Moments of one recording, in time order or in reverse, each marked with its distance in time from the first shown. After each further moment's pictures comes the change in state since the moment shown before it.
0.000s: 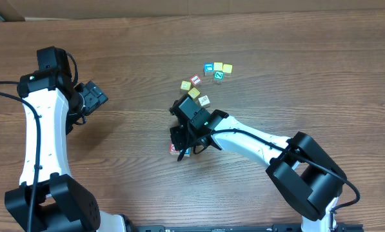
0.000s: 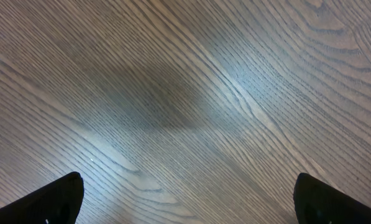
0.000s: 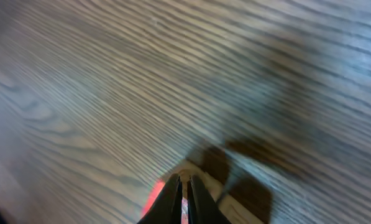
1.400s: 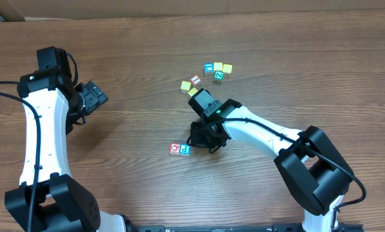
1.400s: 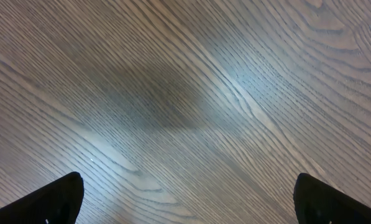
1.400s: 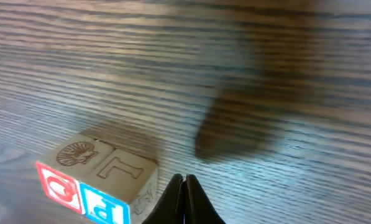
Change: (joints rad) left arm 0.000 0.000 0.000 0.000 0.000 0.000; right arm -0.100 -0.010 -0.002 -0.243 -0.026 0.196
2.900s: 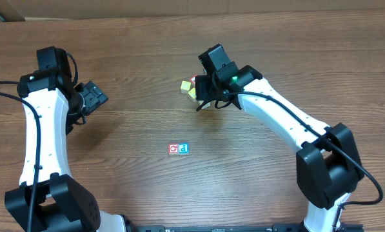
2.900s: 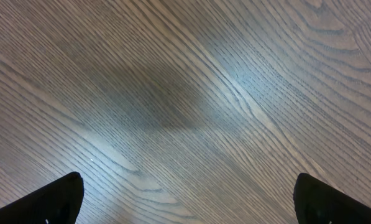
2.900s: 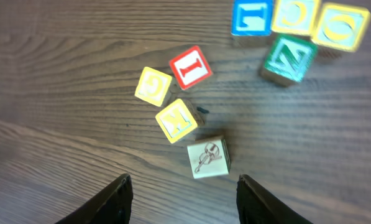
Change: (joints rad) left arm 0.000 0.000 0.000 0.000 0.000 0.000; right arm -0.142 -0.008 0.283 0.021 0.261 -0.251
